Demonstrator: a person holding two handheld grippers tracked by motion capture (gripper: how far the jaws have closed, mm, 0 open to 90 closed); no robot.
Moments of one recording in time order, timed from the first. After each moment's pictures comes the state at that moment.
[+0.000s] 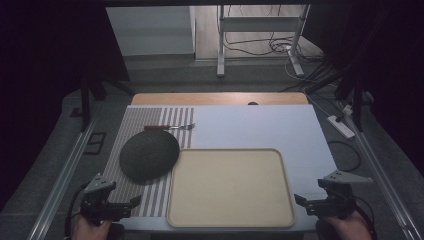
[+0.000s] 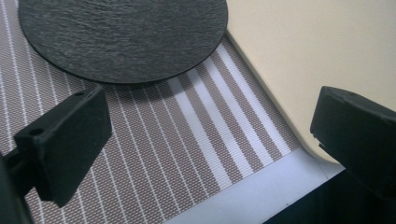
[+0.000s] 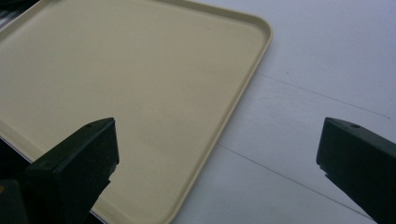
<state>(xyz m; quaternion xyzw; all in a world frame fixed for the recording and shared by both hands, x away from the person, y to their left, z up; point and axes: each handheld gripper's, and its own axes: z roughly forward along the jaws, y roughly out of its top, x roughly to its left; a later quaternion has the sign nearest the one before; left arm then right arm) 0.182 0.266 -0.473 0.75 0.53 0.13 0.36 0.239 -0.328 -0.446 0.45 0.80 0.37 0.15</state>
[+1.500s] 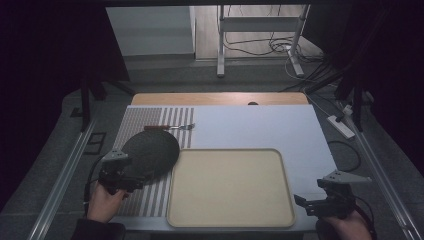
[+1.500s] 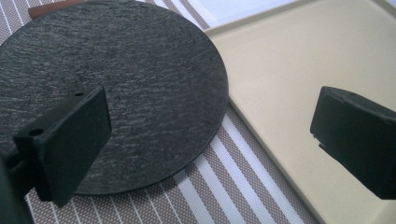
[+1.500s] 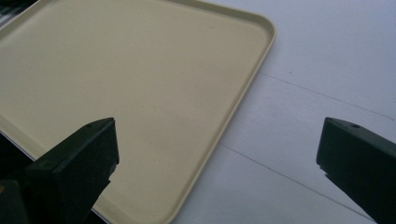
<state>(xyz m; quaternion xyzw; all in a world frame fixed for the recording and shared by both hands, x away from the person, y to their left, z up) 0.262 0.255 -0.470 0.77 0.50 0.12 0.39 0.240 -0.328 -0.447 0.45 0.80 0.37 0.15</state>
